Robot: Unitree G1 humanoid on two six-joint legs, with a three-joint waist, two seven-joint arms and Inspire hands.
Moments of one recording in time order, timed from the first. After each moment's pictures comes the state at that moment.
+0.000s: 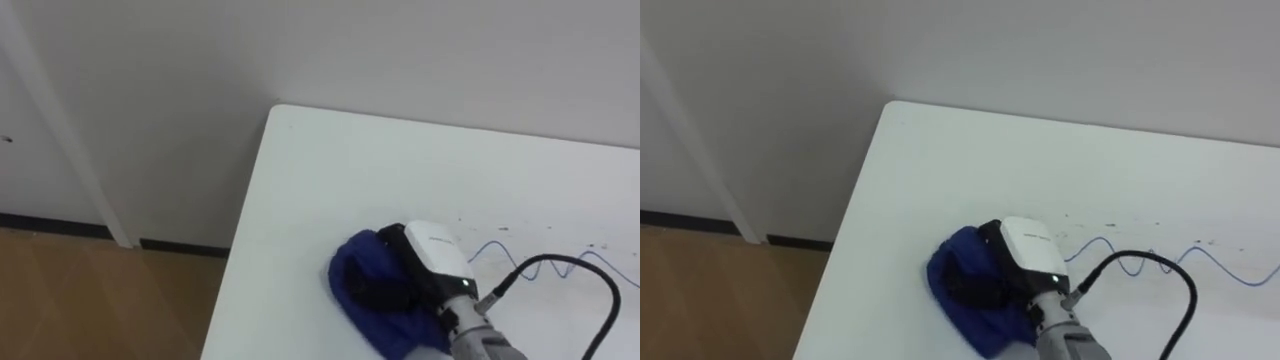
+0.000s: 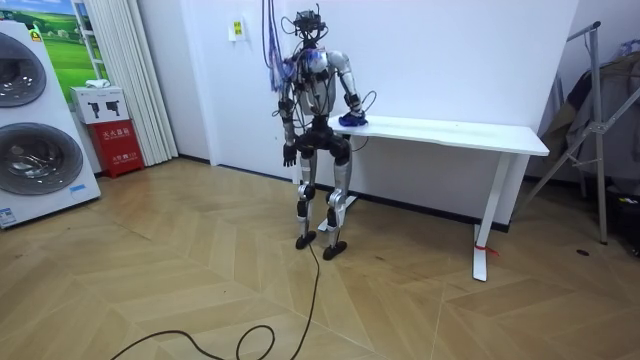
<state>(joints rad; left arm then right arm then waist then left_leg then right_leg) 0.18 0.20 -0.08 1.04 0.52 0.13 0.17 0.00 -0.30 0.41 0.33 -0.60 -0.03 -0.17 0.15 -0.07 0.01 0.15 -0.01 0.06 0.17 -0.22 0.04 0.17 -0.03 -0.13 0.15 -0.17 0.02</state>
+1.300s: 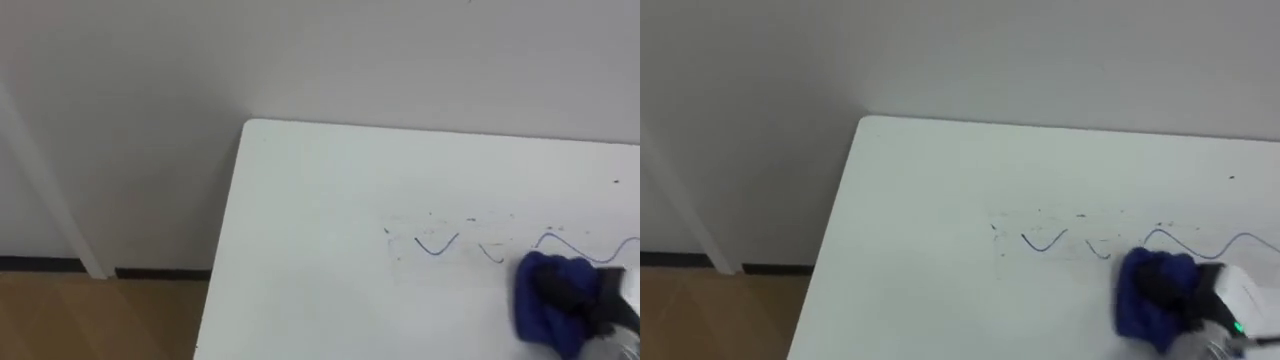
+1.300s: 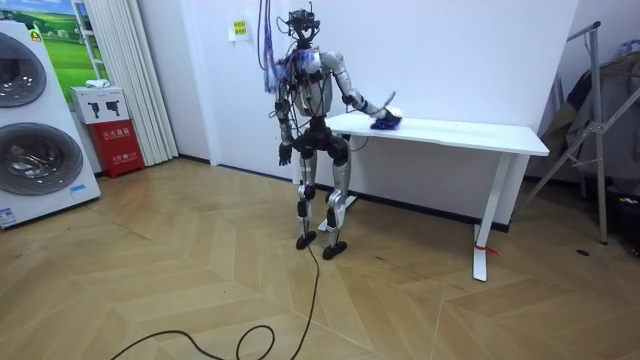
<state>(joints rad) 0.23 0.20 0.07 1.00 0.46 0.15 0.19 -0.07 -0.30 0.15 0.54 -0.62 0.14 -0.28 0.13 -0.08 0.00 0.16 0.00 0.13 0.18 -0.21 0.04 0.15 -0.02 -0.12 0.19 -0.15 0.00</state>
